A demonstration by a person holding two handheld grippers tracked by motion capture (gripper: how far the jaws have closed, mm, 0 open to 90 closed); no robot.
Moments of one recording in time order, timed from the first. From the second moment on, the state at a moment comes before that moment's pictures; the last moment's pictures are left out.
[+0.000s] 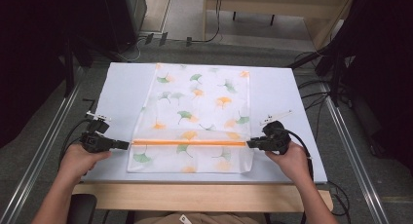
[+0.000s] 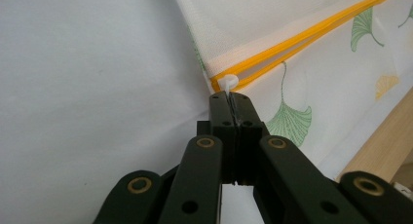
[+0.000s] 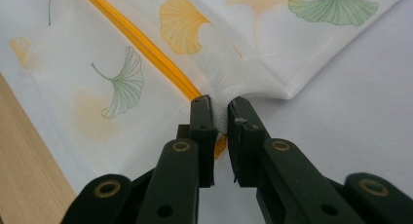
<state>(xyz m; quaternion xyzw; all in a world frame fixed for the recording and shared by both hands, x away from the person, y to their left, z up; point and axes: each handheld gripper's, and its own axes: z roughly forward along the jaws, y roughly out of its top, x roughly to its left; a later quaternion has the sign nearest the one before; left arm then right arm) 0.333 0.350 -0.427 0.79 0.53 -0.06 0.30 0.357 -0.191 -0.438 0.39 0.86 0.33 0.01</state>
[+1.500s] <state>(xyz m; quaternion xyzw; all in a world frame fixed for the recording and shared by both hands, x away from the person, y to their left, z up) 0.326 0.330 -0.420 0.80 0.48 -0.01 0.35 0.364 -0.213 -0.444 0.40 0.83 0.38 0.07</state>
